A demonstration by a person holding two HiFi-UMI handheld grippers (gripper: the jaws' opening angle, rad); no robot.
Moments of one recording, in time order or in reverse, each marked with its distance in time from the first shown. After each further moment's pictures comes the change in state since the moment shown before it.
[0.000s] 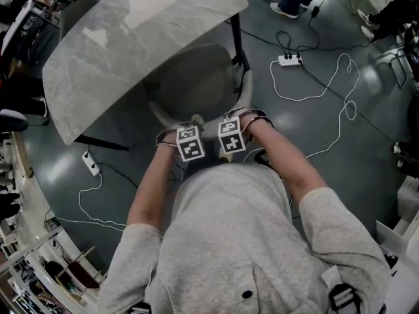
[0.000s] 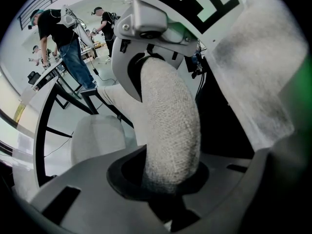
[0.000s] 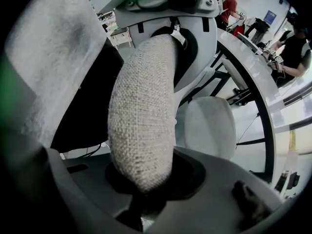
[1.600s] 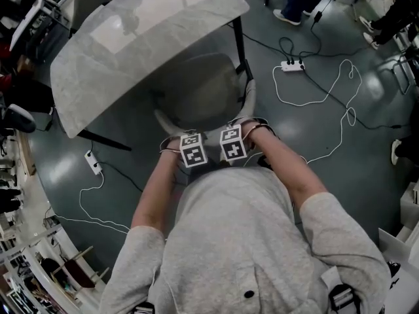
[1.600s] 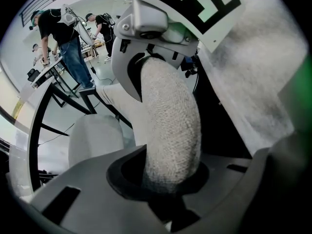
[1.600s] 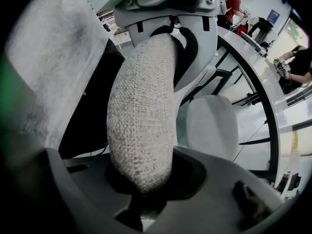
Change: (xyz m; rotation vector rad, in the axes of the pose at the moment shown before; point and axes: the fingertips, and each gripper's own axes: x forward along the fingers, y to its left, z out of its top) left arm 0.005 -0.050 0.009 -0.024 -0.005 -0.021; right arm 0.000 0.050 0.003 -0.011 0.012 0.028
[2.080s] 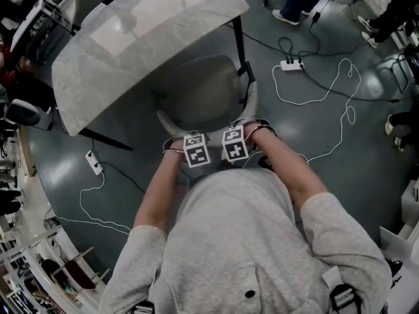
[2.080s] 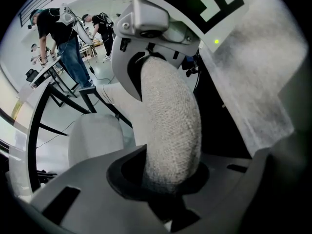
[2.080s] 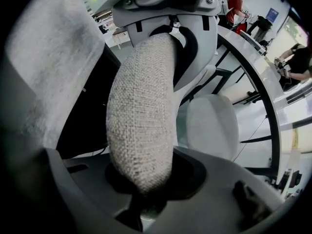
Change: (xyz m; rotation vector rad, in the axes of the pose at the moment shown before) left arm 0.002 -0.017 -0.002 0.006 0.007 -0.005; right arm 0.002 0.018 0.005 0.018 0.008 0.004
